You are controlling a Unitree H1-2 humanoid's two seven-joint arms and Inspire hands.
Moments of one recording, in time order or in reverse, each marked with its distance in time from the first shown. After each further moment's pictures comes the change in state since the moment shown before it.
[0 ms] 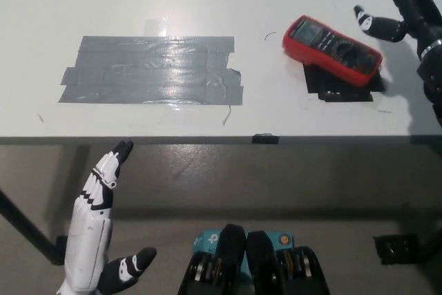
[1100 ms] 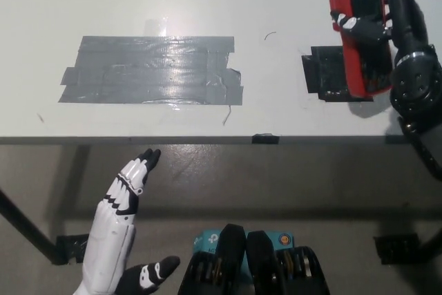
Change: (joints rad) left_arm 0.003 -0.015 -0.033 0.002 0.027 0.001 -0.048; right_arm 0.028 0.063 0.063 -0.098 0.239 0.218 -0.305
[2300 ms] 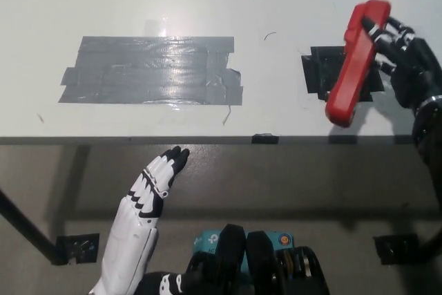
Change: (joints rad) left_arm -0.037 0.004 -0.086 -0.039 0.012 0.000 -0.002; right_arm 0.241 0.090 -0.374 -0.302 0.657 0.158 0.014
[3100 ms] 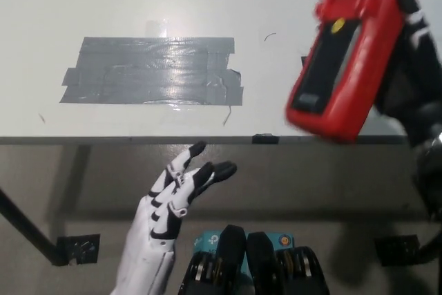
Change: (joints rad) left_arm -0.026 -0.049 -0.080 -0.222 -0.026 -0.003 -0.051; right_arm 0.131 0.200 -0.209 -0.610 0.524 0.014 0.037
